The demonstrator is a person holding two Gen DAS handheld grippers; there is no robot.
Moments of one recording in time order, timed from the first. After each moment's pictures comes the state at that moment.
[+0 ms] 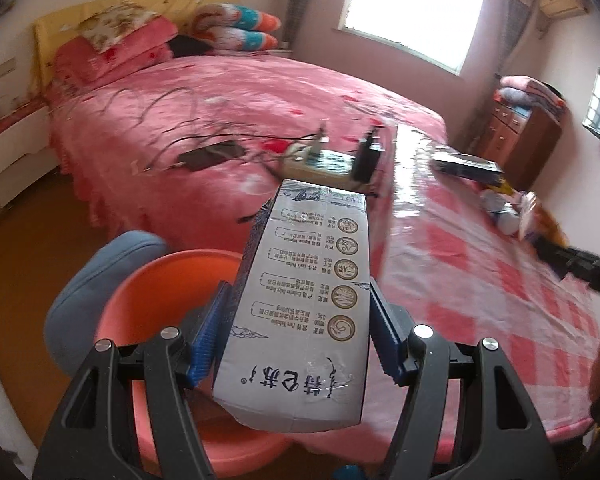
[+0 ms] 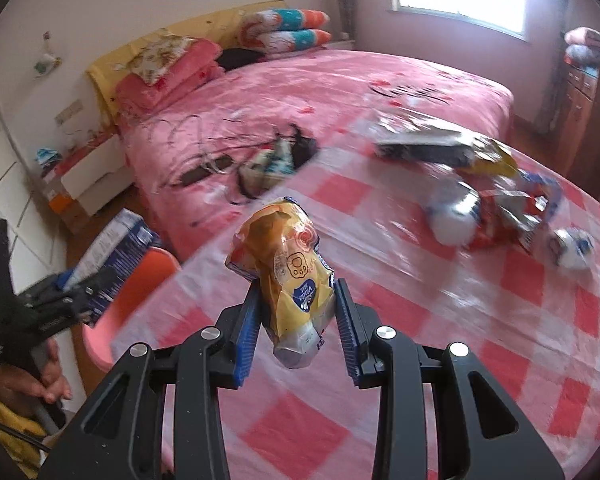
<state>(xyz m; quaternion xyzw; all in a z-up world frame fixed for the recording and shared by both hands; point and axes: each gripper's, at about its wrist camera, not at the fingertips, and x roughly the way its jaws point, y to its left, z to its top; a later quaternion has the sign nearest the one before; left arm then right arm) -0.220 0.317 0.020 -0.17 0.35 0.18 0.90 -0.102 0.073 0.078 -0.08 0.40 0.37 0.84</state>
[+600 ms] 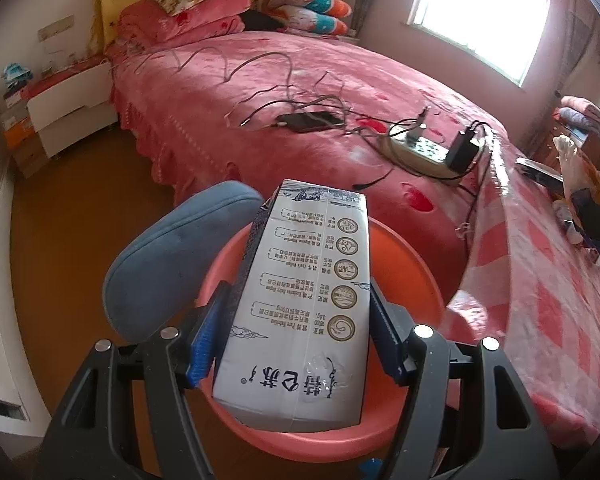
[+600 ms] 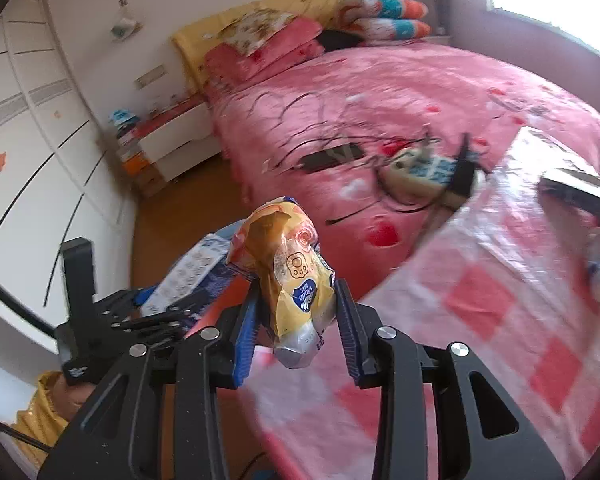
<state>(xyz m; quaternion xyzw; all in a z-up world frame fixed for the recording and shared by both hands) -0.275 0.385 -0.018 -0.21 0.37 0.27 0.86 -0.152 0.202 0.073 -0.11 0.41 0.50 0.75</state>
